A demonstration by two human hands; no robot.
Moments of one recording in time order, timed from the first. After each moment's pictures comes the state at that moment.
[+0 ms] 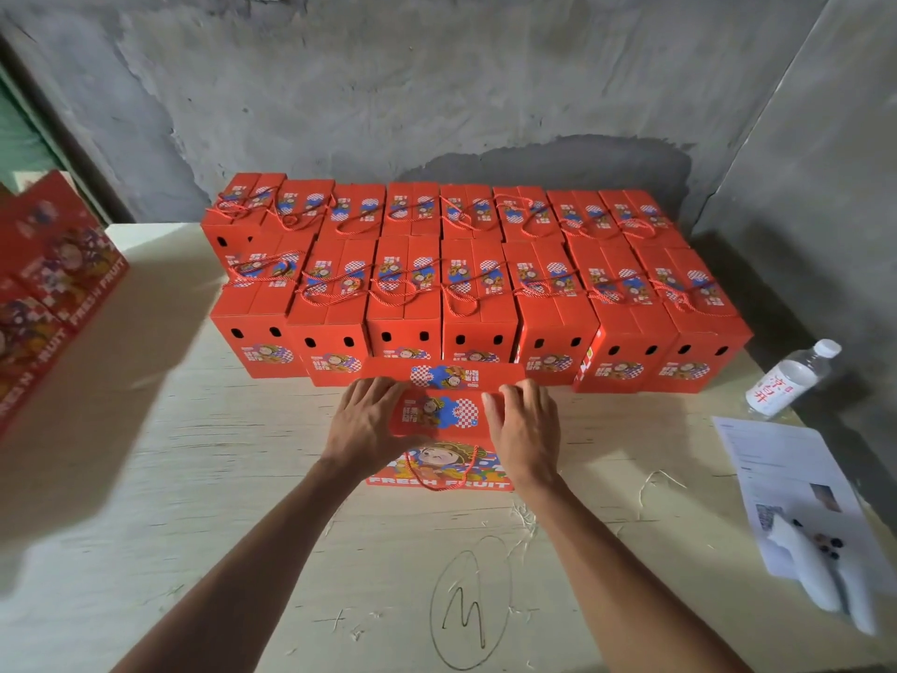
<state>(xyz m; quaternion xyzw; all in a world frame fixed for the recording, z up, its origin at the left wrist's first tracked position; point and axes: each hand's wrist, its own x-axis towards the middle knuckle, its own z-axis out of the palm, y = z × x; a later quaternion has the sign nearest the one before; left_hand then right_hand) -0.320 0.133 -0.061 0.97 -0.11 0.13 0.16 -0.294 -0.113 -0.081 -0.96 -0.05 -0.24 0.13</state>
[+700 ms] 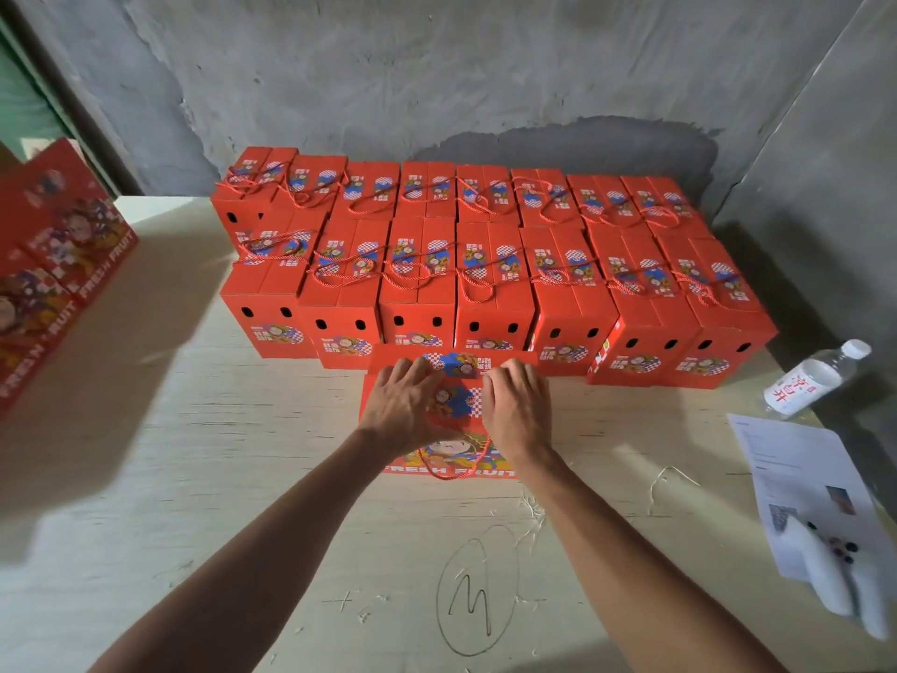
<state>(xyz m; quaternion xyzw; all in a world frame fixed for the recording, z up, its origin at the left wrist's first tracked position) -0.300 0.112 -0.064 0.99 -0.13 0.06 0.08 -0.278 -0.086 -0.080 -0.96 -0.12 -0.23 0.13</state>
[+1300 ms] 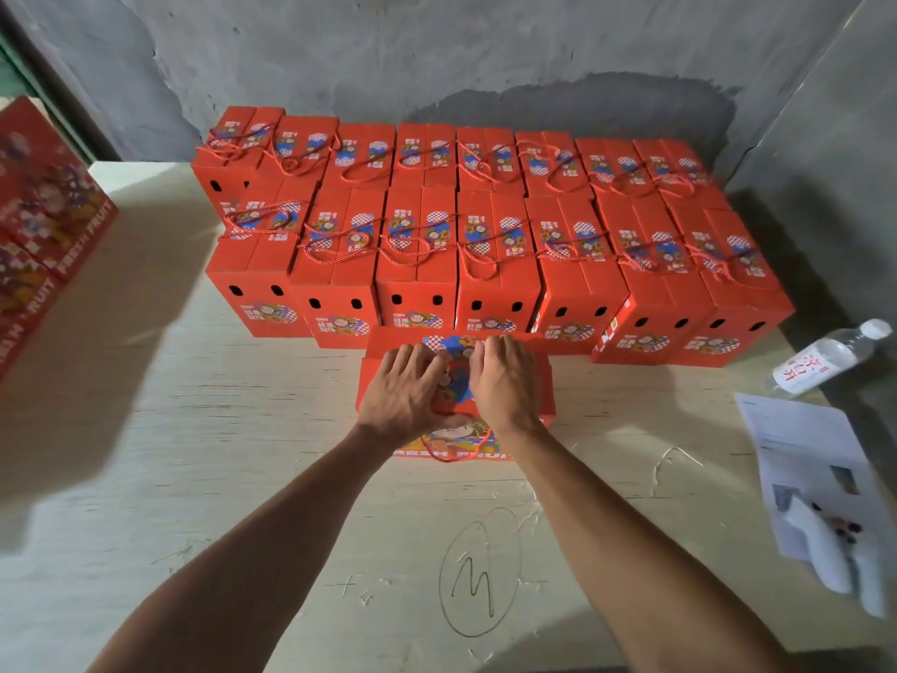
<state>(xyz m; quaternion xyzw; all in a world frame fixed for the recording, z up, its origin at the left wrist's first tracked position) -0.292 0.113 -0.094 0.96 -0.18 0.20 0.06 -0.264 -0.059 -0.070 -0.95 -0.09 -0.24 0.16</state>
